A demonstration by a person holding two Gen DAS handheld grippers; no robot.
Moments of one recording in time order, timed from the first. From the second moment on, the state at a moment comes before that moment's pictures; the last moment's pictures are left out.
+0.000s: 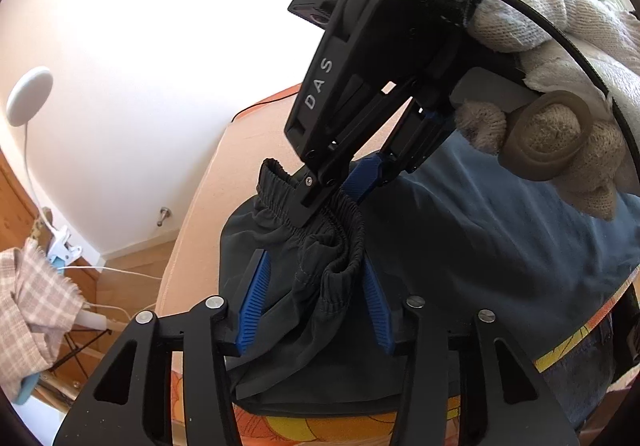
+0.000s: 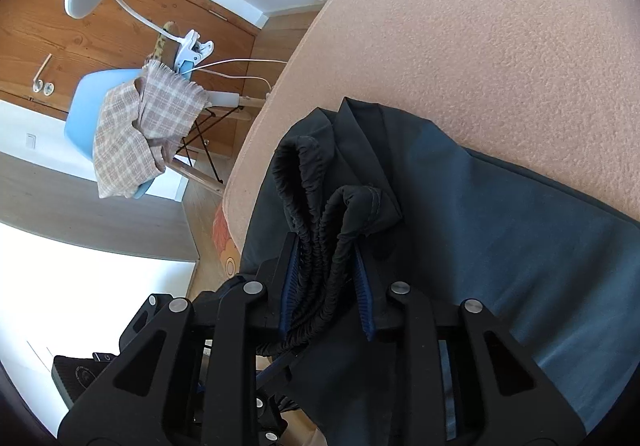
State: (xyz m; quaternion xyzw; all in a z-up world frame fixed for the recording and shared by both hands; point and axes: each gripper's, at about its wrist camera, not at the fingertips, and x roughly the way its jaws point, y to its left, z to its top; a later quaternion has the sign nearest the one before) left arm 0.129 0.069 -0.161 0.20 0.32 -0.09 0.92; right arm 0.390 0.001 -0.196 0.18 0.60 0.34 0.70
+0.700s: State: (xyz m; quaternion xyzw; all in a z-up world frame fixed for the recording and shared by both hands) left arm 0.104 0.053 -0.157 0.23 0.26 -0.16 0.92; right arm 0.382 -0.019 -0.195 0.23 0.62 0.34 0.67
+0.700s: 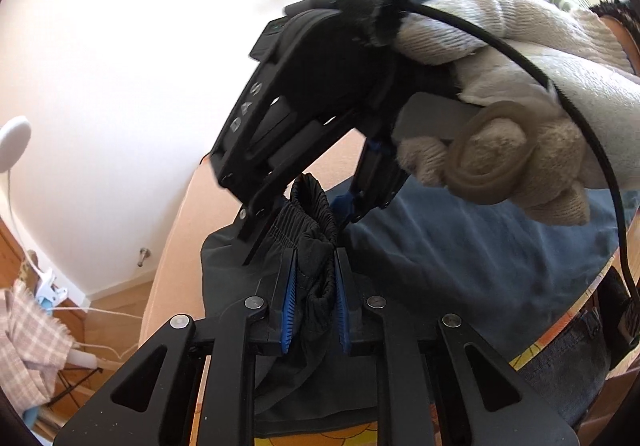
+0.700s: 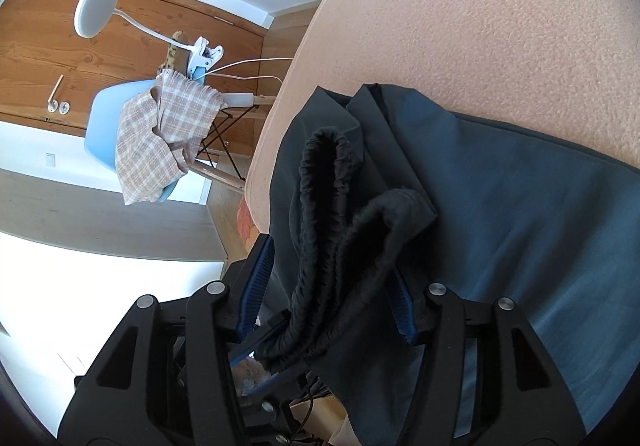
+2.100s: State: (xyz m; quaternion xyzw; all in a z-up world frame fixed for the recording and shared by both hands) left arm 0.094 -0.043 -0.096 0.12 0.33 -0.31 0.88; right arm 0.267 -0.316 -0.148 0.25 0.56 0.16 0.77
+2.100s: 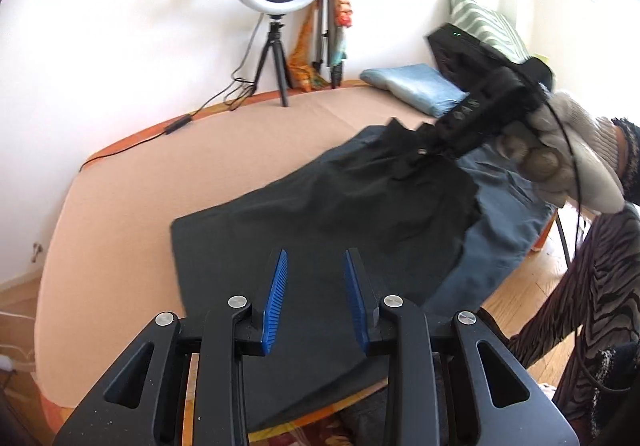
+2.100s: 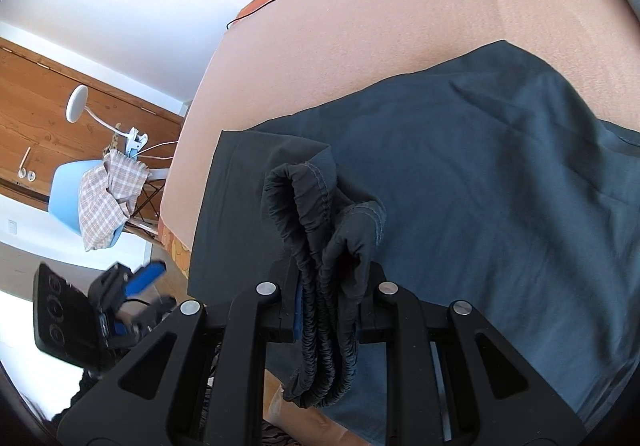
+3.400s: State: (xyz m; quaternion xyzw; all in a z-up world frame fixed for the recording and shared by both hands) left arm 0.133 -0.136 -0.143 0.13 0.36 -0.36 0.85; right arm 0.143 -0.549 -0.113 0.28 0.55 0.01 0.79
